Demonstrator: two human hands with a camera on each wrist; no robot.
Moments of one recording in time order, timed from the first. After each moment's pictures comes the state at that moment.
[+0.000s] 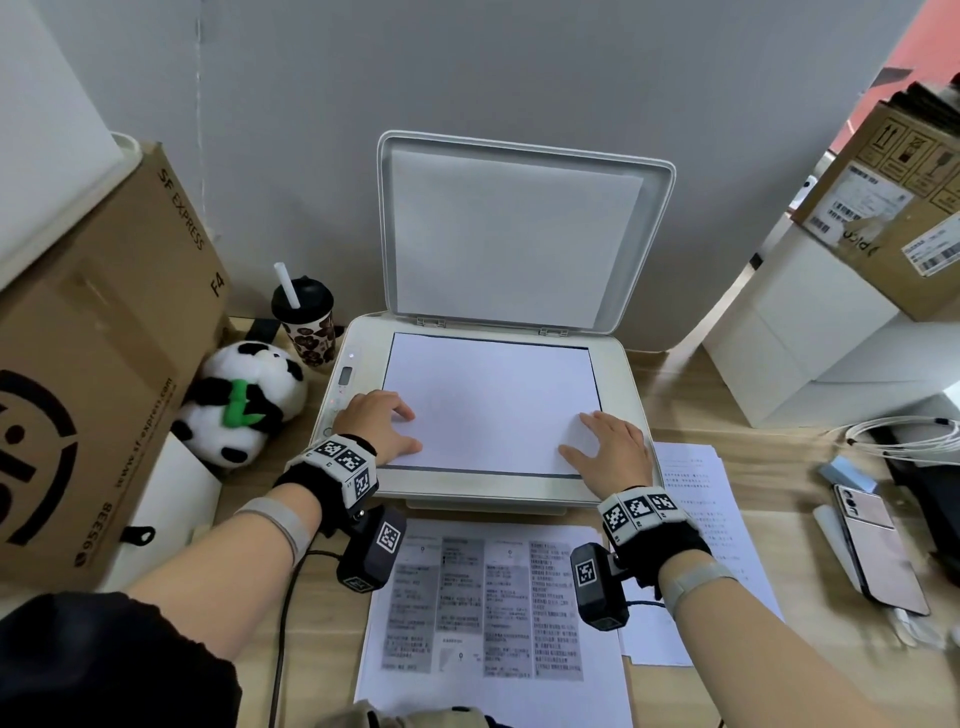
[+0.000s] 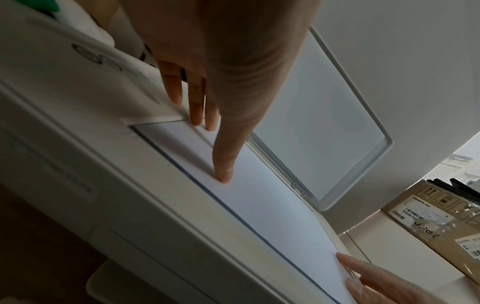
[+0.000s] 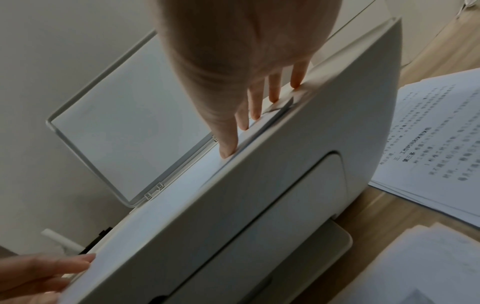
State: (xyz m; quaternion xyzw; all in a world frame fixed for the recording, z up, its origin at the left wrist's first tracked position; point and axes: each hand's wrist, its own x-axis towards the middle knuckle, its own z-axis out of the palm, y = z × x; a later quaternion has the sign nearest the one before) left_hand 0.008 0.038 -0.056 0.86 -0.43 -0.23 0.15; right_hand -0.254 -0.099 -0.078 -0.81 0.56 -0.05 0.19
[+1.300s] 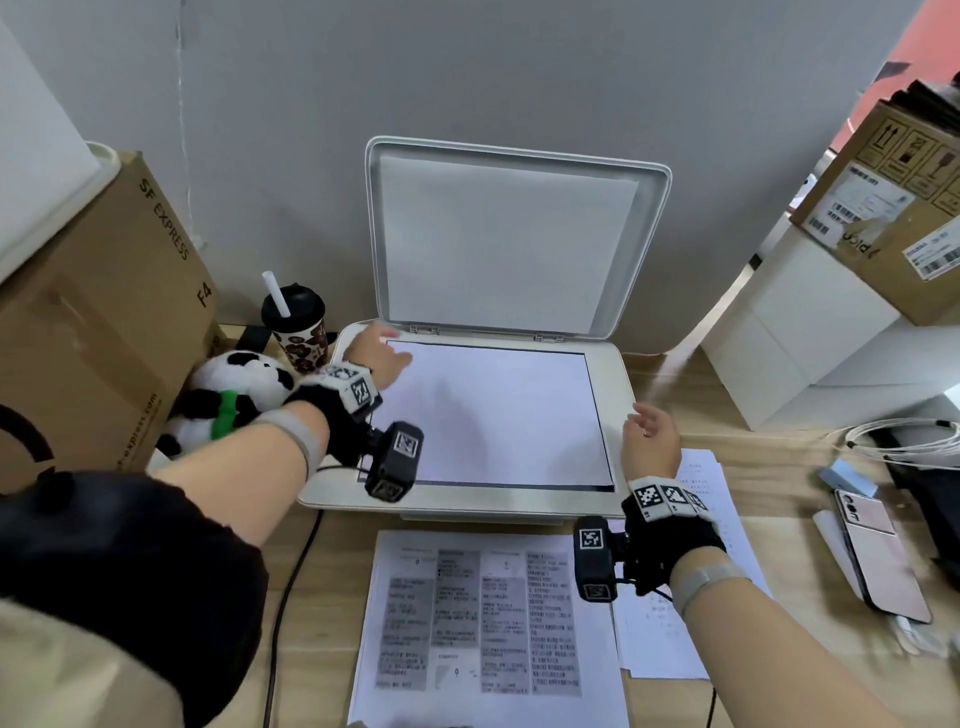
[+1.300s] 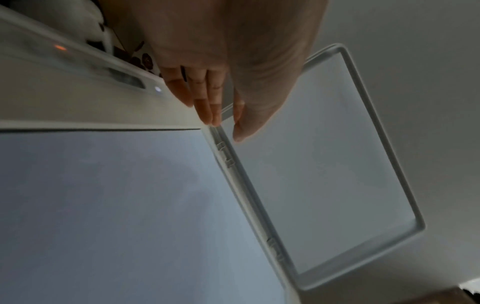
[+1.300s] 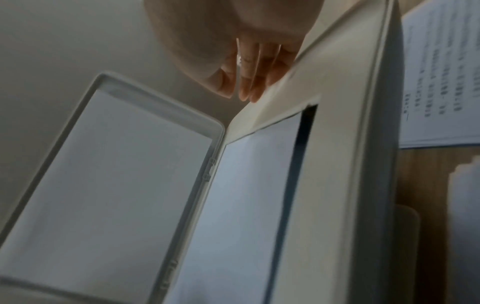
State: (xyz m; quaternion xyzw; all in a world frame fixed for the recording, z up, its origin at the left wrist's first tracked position) left_hand 0.044 -0.034 -0.028 0.84 -0.31 -0.26 0.37; right_hand -0.259 -0.126 -0.071 -0.52 0.64 -0.39 0.40
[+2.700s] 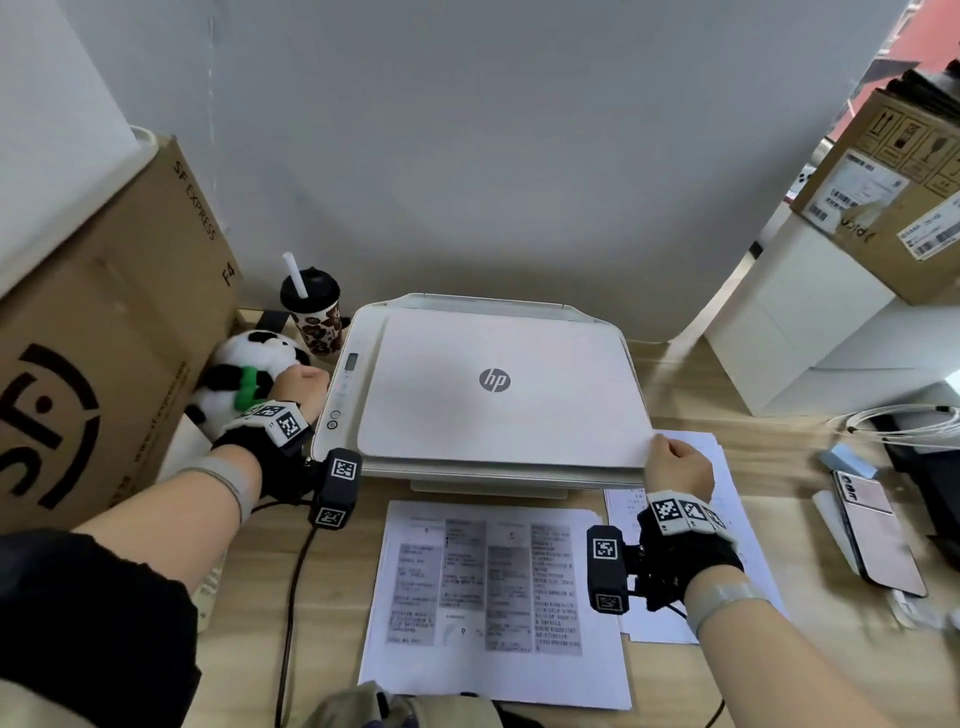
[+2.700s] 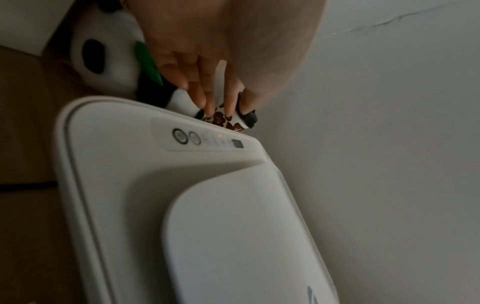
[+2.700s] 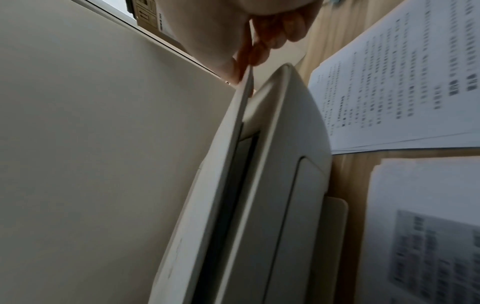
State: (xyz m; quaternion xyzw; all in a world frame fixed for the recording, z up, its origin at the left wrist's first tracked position) left_hand 0.081 0.065 -0.070 0.88 -0.20 -0.24 0.36; right_hand -0.302 -0.092 -0.081 -0.49 0.73 -0.32 0.35
